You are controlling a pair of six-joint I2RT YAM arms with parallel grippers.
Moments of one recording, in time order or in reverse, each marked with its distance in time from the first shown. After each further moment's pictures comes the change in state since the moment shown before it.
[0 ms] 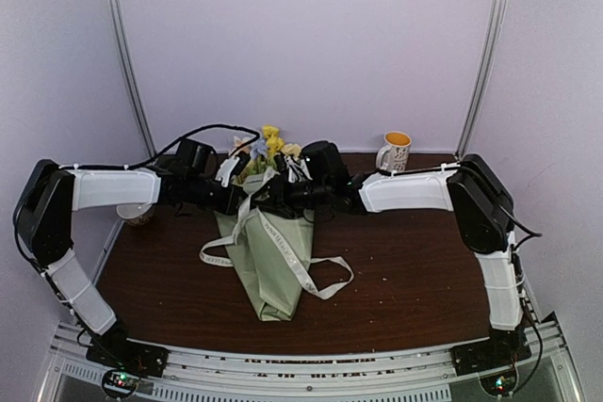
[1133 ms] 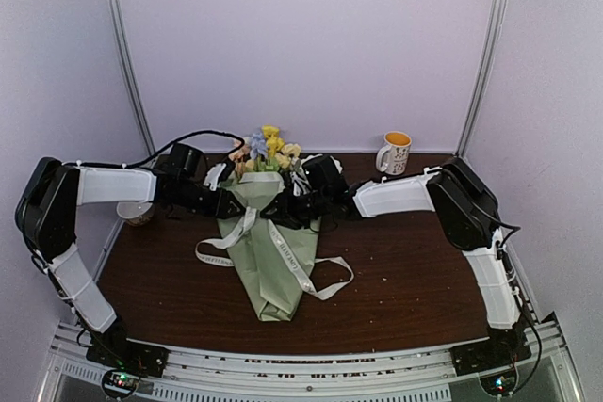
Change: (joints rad) left arm 0.090 0.043 -0.019 -0.057 0.014 -0.050; right arm -0.041 0.122 0.031 -0.042 0.016 -0.012
